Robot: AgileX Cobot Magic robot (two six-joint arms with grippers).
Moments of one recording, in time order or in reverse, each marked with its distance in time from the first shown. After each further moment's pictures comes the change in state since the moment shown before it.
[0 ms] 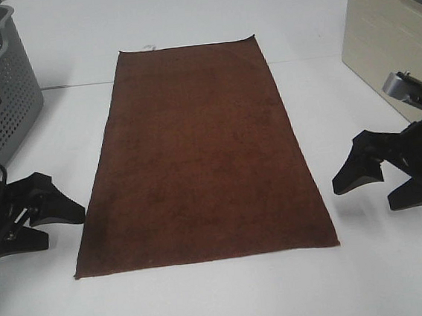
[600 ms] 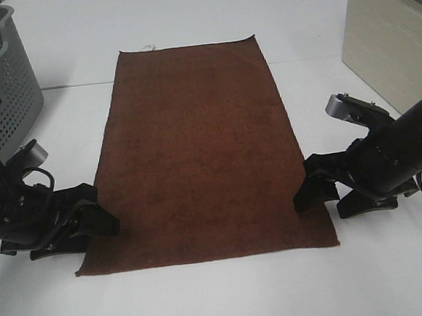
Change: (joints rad) left arm -0.162 0.092 -0.045 -0.102 -0.054 0.047; right arm 0.170 0.162 -0.071 0.115 -0.073 -0.115
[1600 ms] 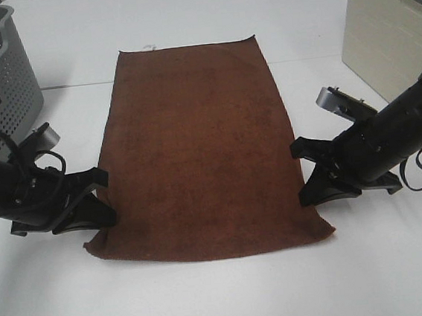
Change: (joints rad) left arm -0.029 -0.008 -0.071 0.074 0.001 -0.086; right arm 0.006 0.049 -0.081 0.016 0.081 0.100
